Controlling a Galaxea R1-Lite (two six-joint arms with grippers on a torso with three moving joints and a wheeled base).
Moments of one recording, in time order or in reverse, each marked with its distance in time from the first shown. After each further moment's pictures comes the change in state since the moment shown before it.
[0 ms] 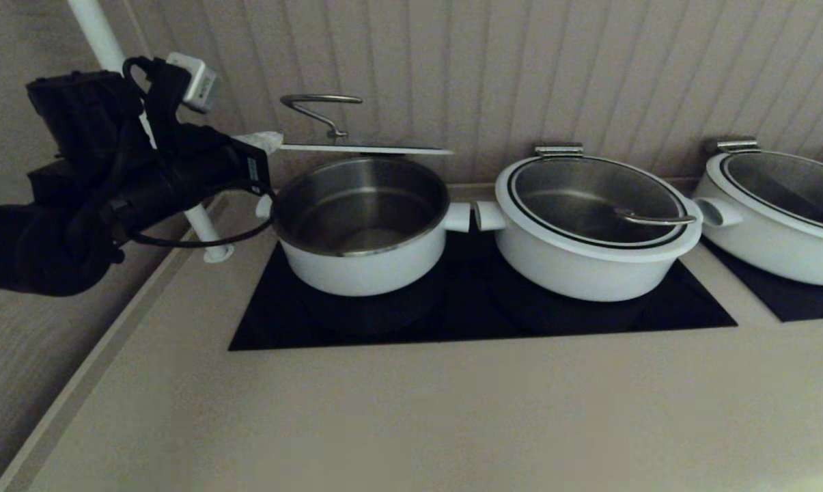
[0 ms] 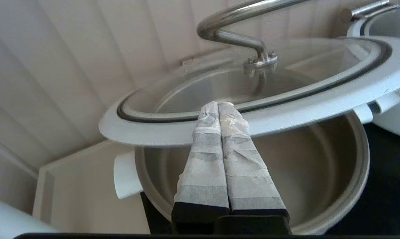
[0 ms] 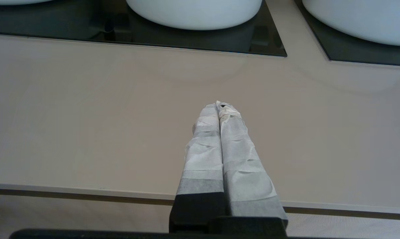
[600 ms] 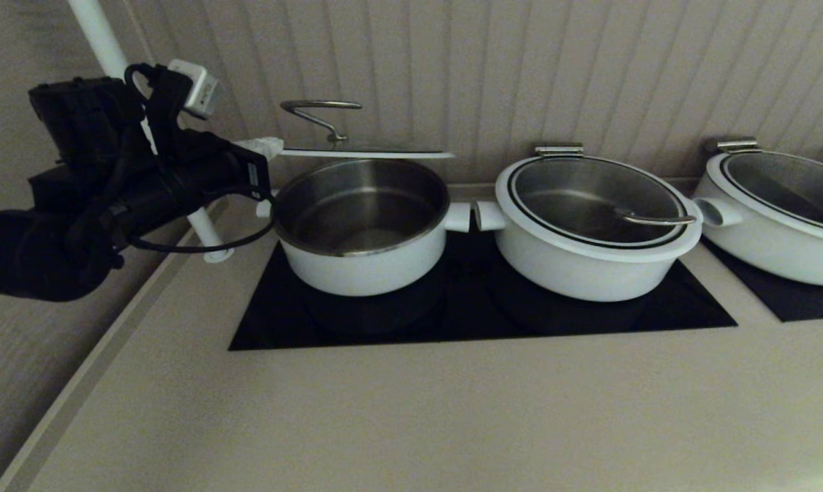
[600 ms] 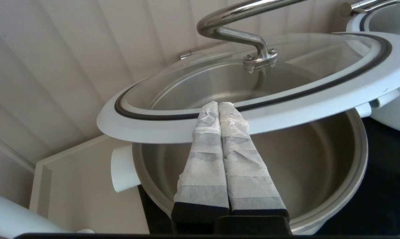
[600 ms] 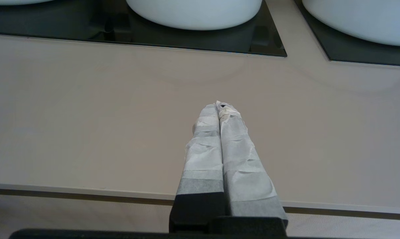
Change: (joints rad) left arm 0.000 0.000 0.014 -0.002 -0.002 -0.002; right arm 0.000 0.000 0.000 0.000 0.000 0.000
